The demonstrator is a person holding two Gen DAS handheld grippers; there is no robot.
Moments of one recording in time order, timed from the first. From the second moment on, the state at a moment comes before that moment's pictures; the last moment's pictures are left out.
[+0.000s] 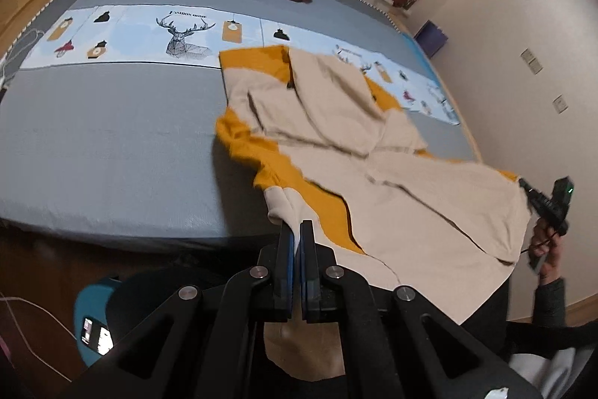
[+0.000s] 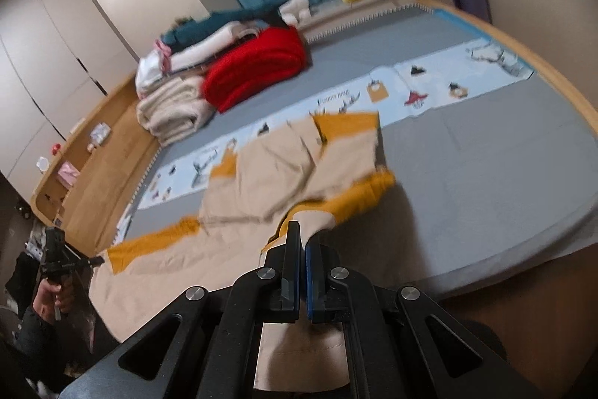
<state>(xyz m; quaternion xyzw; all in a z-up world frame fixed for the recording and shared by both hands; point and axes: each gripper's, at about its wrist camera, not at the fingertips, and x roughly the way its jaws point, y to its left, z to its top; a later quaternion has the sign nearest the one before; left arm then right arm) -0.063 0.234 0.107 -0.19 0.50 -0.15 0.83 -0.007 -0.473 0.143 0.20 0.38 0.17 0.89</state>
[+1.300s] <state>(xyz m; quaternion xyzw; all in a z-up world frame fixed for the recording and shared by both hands) 0.195 0.276 -0.030 -0.31 0.52 -0.03 0.80 0.302 -0.483 -0.018 0.22 0.48 0.05 0.85</state>
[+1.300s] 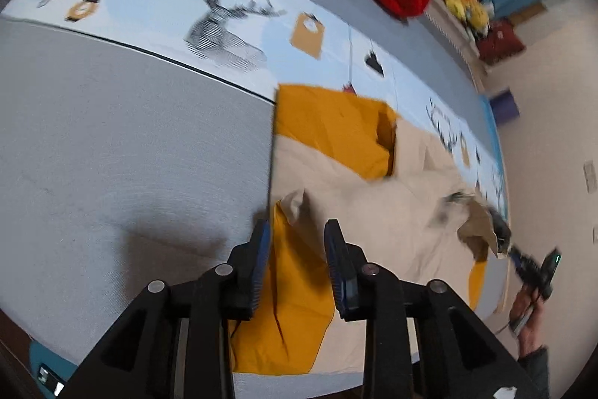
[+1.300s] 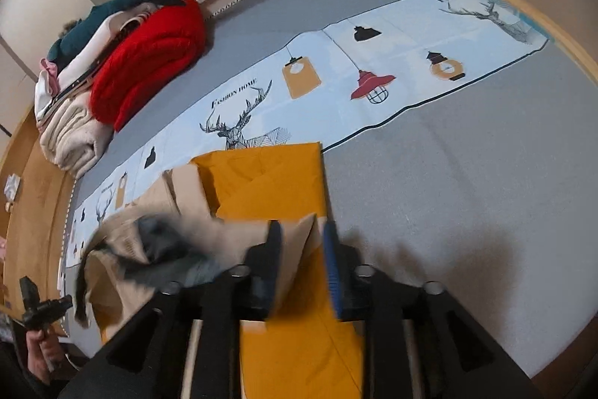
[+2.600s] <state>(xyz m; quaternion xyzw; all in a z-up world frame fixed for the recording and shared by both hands) 0.262 0.225 -0.037 -0.19 0.43 0.01 0.88 0.317 -0.421 -0.020 0.10 0.41 0.03 0.91</state>
